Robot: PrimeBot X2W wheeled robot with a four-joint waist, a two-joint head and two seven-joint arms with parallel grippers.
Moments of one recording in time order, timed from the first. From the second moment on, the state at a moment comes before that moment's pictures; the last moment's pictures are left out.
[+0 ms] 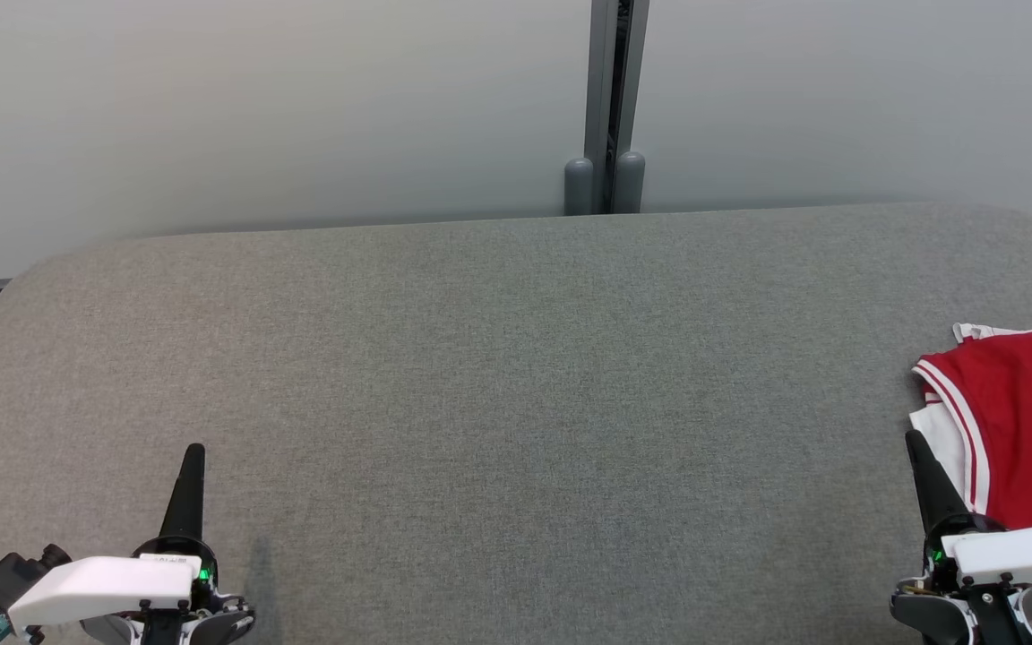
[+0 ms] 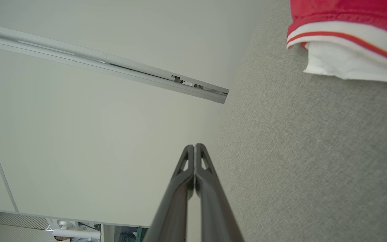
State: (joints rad) left arm -0.07 0.04 0.09 0.30 -1.35 -0.10 0.04; right arm -0.10 -0.04 -0.08 0.31 1.33 0.13 0.04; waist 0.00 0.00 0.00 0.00
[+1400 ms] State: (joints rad) left arm -0.10 0.05 0.11 0.25 -1.61 -0.13 0.11; right arm -0.10 -0.05 -0.11 0.24 1.61 0.13 0.11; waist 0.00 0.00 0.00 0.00
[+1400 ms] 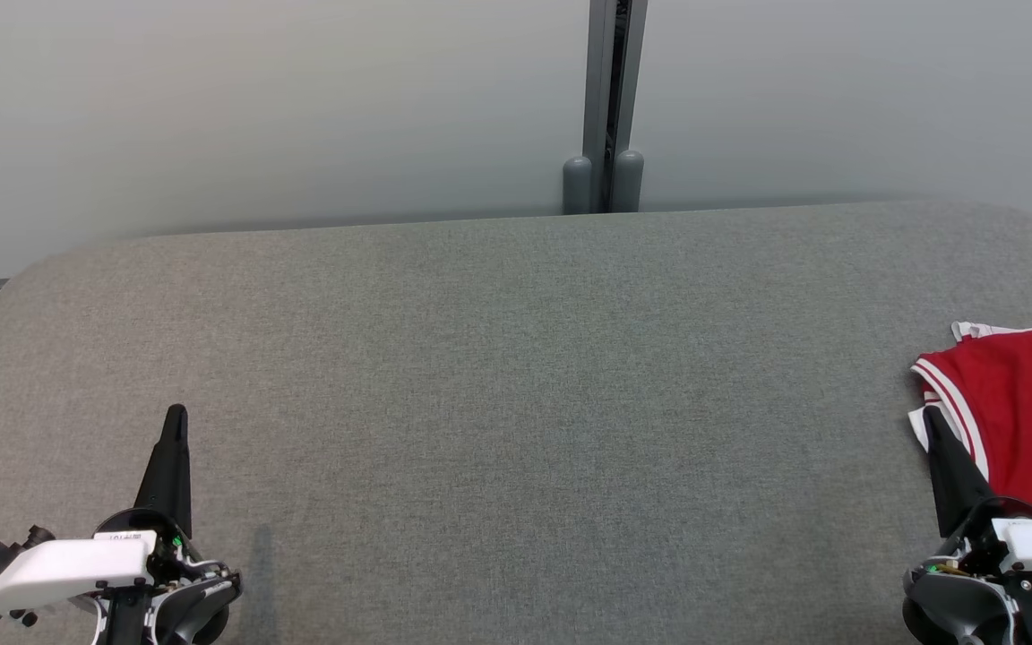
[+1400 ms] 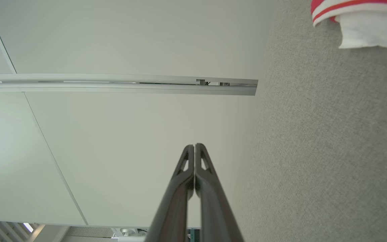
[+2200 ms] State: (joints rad) left arm -0.10 0.05 0.11 0.25 -1.61 -0.13 0.11; right arm -0.10 -0.05 -0.11 0.24 1.61 0.13 0.11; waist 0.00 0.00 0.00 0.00
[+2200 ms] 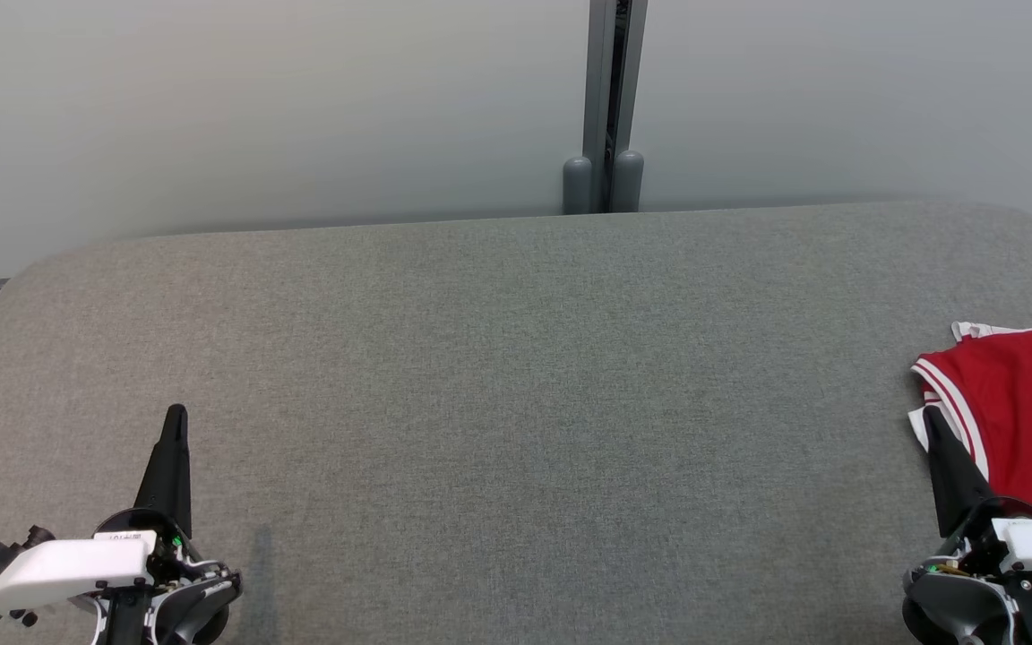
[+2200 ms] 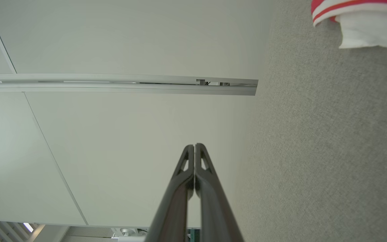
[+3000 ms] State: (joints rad) left arm -0.10 0.05 0.11 0.25 -1.61 -0.13 0.11; right arm -0.10 -0.05 -0.11 0.24 1.61 0.13 0.11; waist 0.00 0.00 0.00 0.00
